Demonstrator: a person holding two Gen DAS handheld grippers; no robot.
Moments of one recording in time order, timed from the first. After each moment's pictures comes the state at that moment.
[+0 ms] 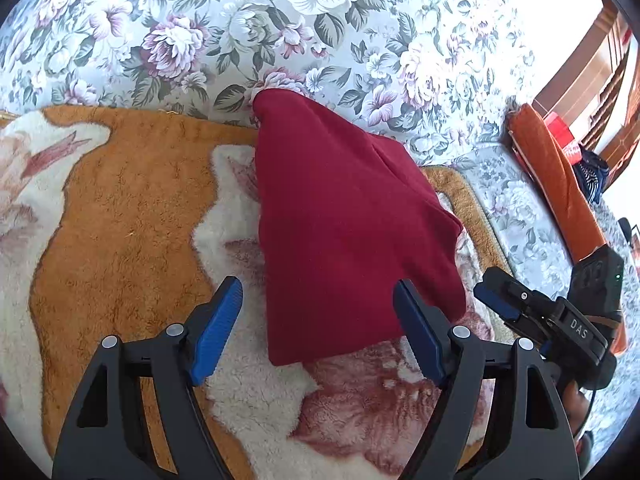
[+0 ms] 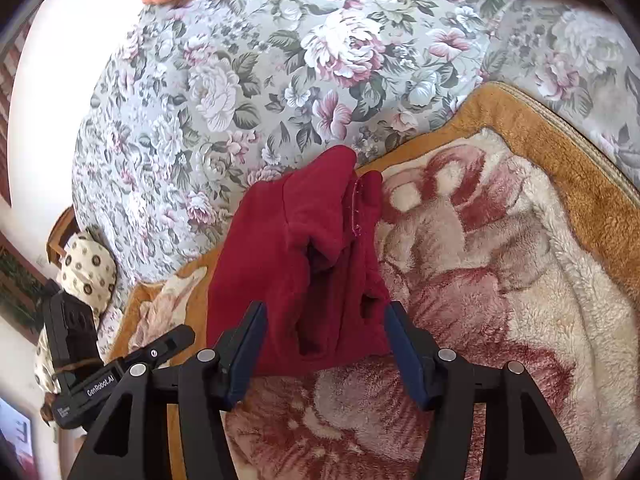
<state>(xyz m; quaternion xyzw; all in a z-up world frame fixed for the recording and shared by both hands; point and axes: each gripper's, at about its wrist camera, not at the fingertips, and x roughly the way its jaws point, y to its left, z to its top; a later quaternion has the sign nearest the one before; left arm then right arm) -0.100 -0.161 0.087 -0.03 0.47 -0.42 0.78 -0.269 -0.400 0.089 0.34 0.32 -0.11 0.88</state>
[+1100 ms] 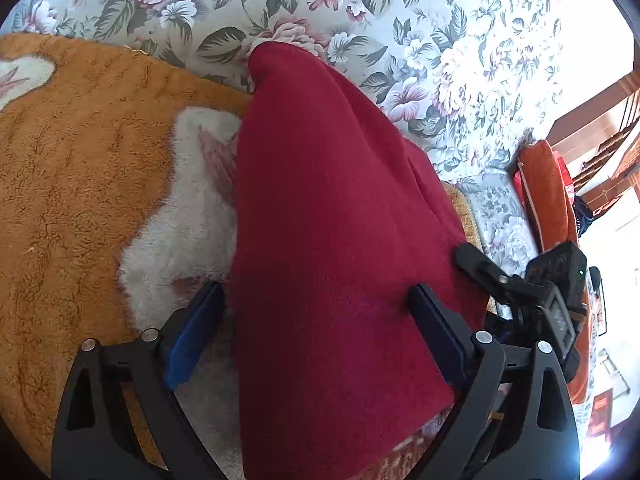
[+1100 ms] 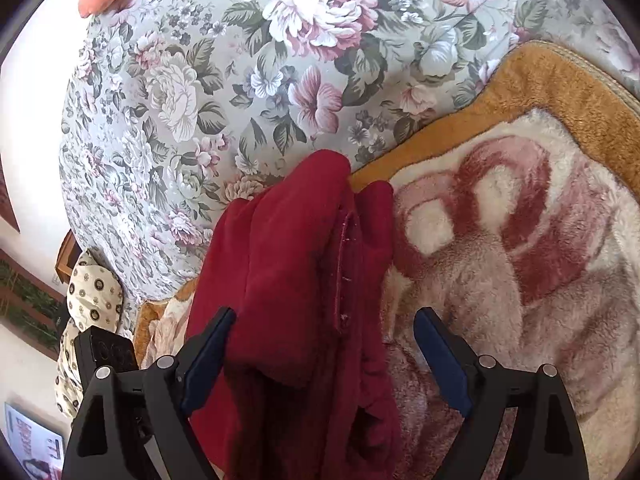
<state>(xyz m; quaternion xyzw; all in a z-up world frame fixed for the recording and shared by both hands) -0.045 -0.206 0.039 -0.12 0.54 -0.43 0.71 -0.174 -0.452 0.051 0.36 0.35 -0.06 0.86</state>
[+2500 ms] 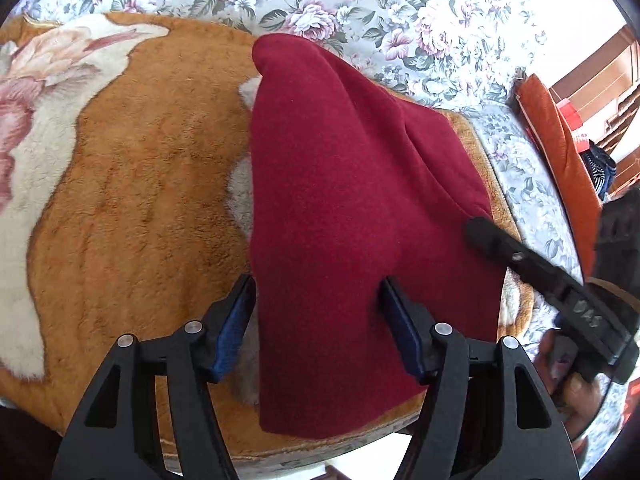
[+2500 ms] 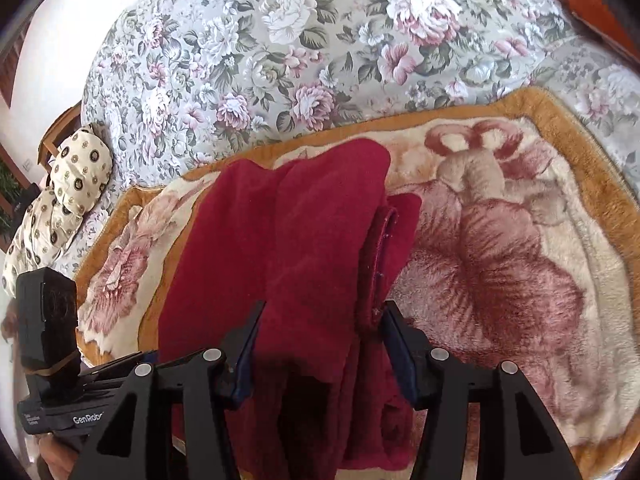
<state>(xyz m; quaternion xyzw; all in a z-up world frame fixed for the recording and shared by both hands) -0.195 -0.101 0.070 -0.04 0.55 -0.37 0.75 -0.290 -0.300 0.101 0.19 0.40 -0.08 0.89</state>
